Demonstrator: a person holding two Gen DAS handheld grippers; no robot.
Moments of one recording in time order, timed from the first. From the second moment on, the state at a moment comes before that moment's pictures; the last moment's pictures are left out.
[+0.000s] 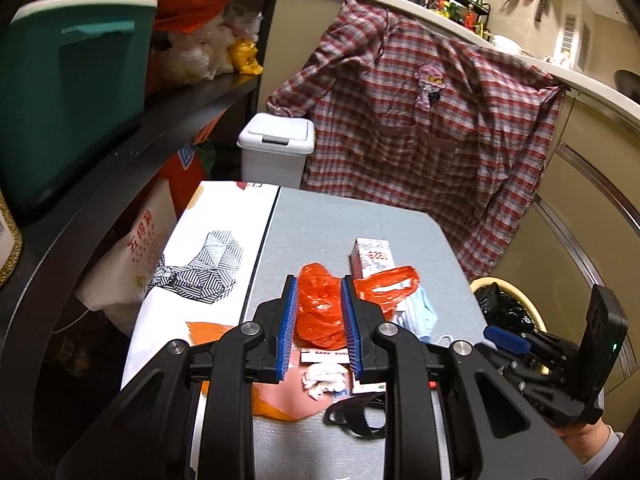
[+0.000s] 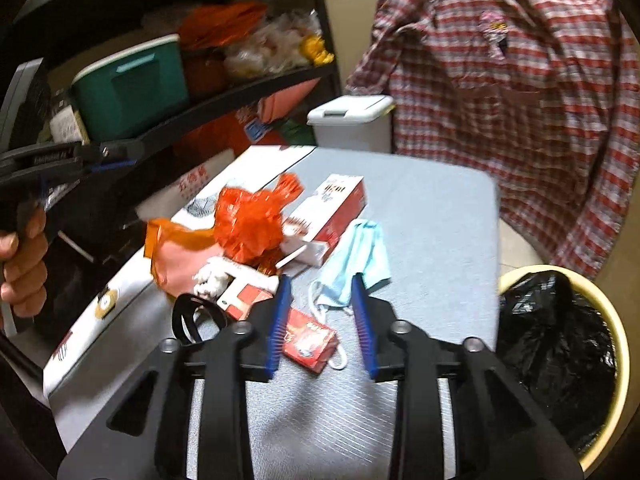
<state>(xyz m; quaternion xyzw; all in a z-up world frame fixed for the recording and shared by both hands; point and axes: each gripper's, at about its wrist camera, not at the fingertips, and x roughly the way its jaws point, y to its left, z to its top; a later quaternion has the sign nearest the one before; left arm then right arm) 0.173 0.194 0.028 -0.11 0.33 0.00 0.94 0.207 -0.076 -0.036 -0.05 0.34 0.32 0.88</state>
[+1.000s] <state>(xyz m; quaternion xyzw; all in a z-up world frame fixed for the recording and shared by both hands) 0.248 0.206 -0.064 -0.18 0.43 -0.02 0.88 0.216 -0.037 -0.088 -0.15 0.39 0.38 0.82</state>
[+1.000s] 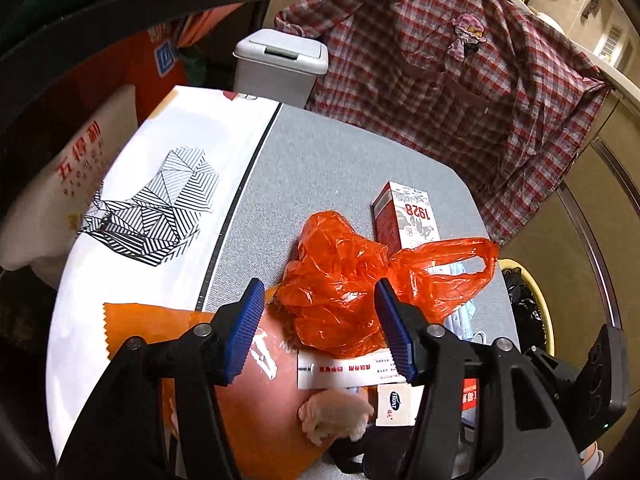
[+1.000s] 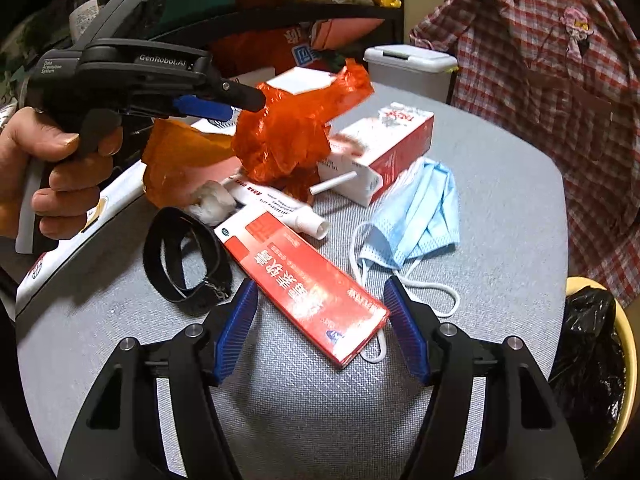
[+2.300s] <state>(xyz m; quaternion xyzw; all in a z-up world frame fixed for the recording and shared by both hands) 0.212 0.189 0.005 -0.13 0.36 -0.01 0.92 0.185 -0.068 -0.038 -0.13 0.33 0.37 0.86</state>
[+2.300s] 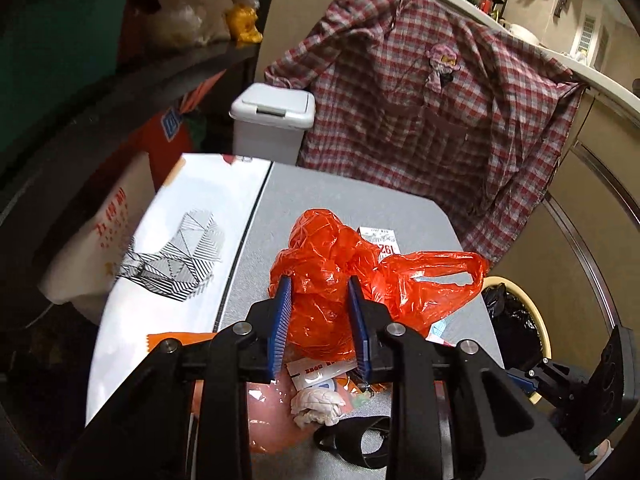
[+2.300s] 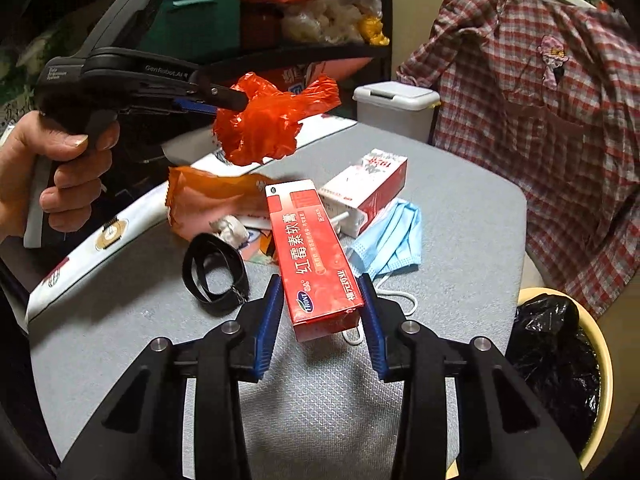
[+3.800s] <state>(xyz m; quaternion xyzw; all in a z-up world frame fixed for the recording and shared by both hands) 0.168 0.106 0.066 -0.13 0.29 -0.03 0.95 0.164 -0.221 0.023 0.03 0.26 0.19 0.95</state>
